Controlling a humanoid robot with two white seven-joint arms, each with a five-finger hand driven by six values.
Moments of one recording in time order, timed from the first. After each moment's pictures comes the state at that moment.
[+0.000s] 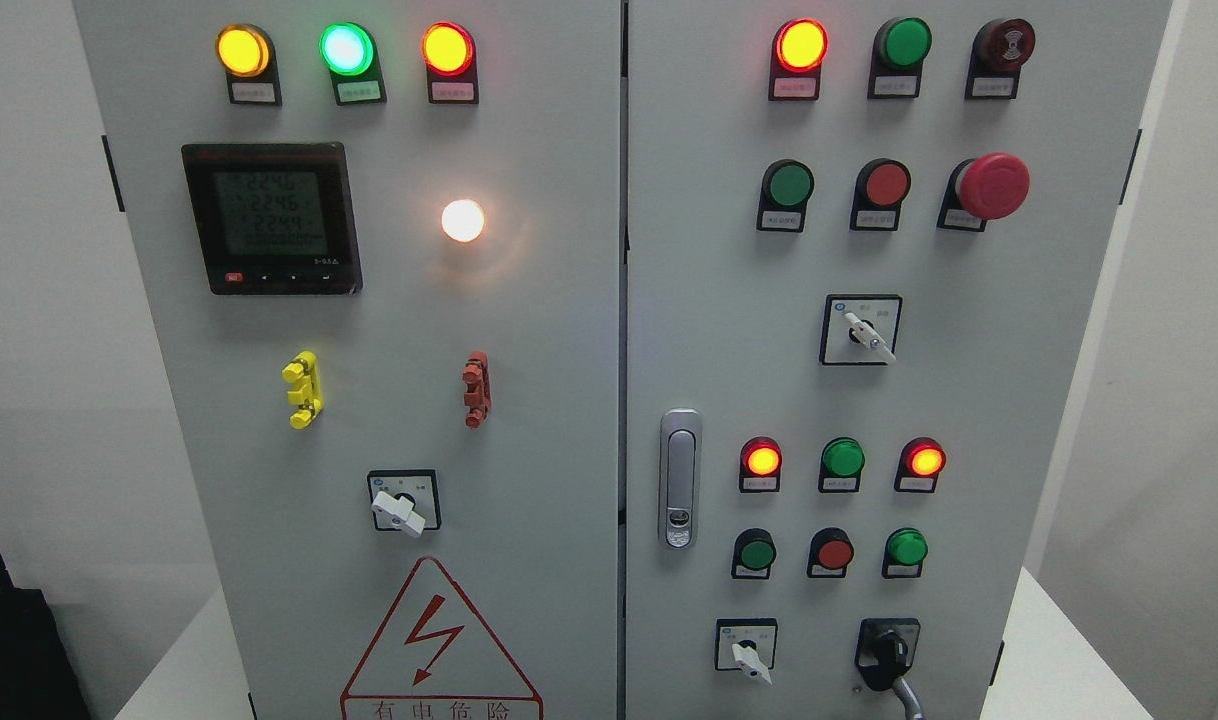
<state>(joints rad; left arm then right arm) 0.03 -0.08 -0.01 -0.04 0.03 -0.03 -0.03 0.06 0.11 0.09 -1.76 -0.03 -0.14 -0.17</state>
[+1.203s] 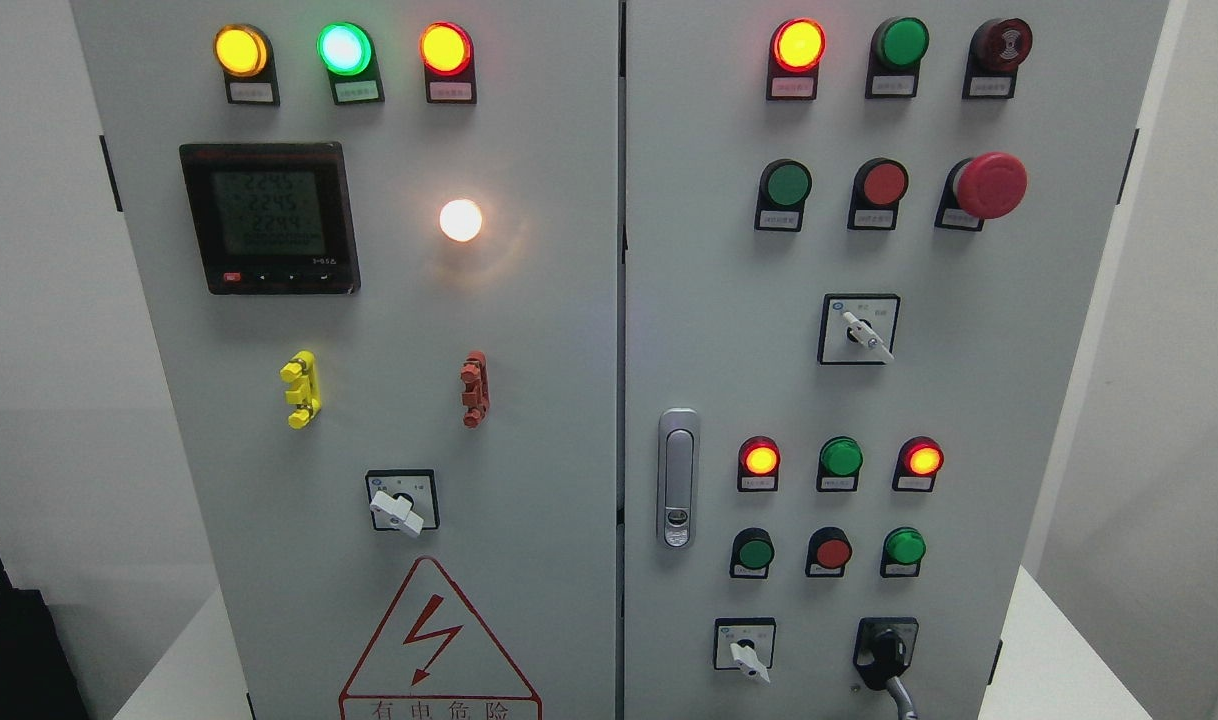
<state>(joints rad) 0.03 -0.08 -0.01 -0.04 0.03 -0.03 -0.03 0.06 0.11 0.11 -1.76 -0.05 -0.14 -0.18</state>
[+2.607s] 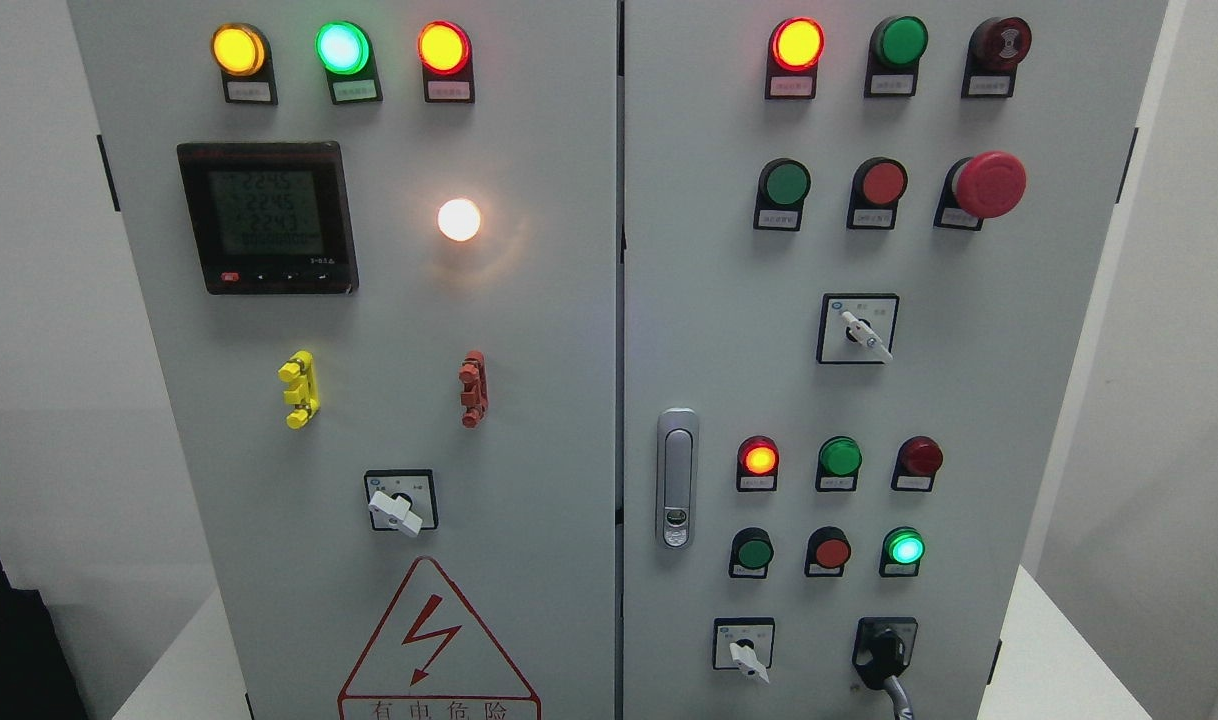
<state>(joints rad) 0.03 -0.08 -0.01 -0.04 0.03 -0.03 -0.03 0.05 0.11 0.12 -1.76 -0.06 -0.13 -0.18</state>
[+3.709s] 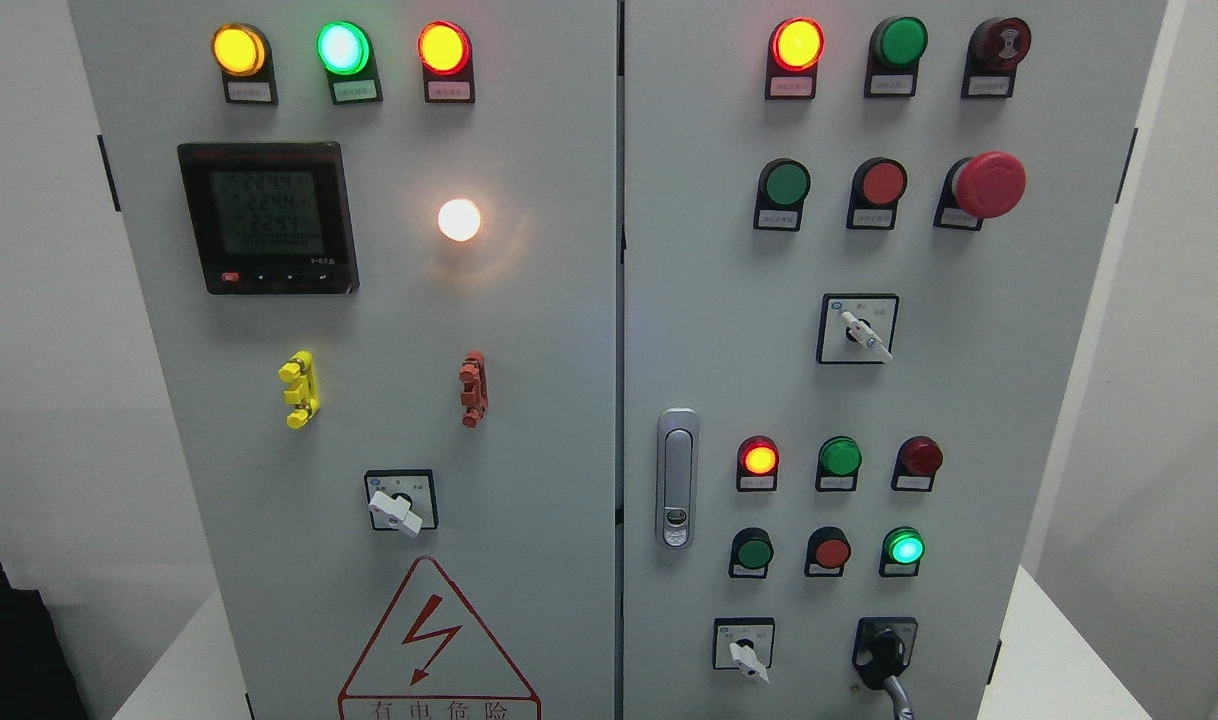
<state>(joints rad) 0.03 -0.08 -0.01 -0.04 0.03 -0.03 -0.03 0.05 0.11 0.12 -1.76 -0.06 -0.13 -0.19</state>
